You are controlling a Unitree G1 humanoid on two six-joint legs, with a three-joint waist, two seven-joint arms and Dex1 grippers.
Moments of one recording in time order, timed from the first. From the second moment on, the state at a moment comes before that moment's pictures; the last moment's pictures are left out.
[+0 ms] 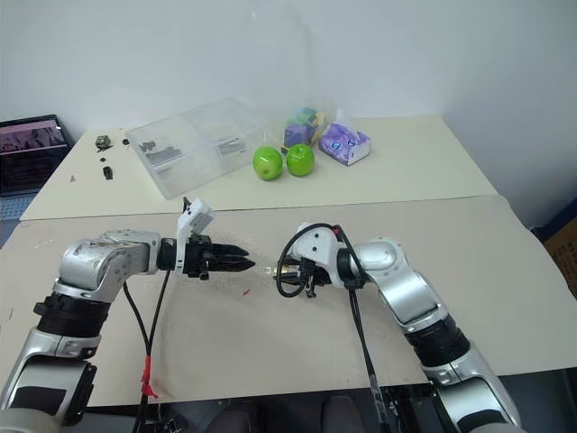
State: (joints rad) left arm -0.60 0.64 -0.10 0.00 -0.49 1.05 -1.05; right arm -0.54 -0.53 0.34 -0.18 0.10 0.45 1.02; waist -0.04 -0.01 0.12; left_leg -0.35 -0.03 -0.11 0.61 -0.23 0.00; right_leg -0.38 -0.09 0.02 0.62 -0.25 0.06
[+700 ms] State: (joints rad) left arm -0.78 0.34 0.22 -0.02 -0.65 1.58 -0.65; right arm -0.50 -0.64 0.28 -0.11 0.07 0.35 1.01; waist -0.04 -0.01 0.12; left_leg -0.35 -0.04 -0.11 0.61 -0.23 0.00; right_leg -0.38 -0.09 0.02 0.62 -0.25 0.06
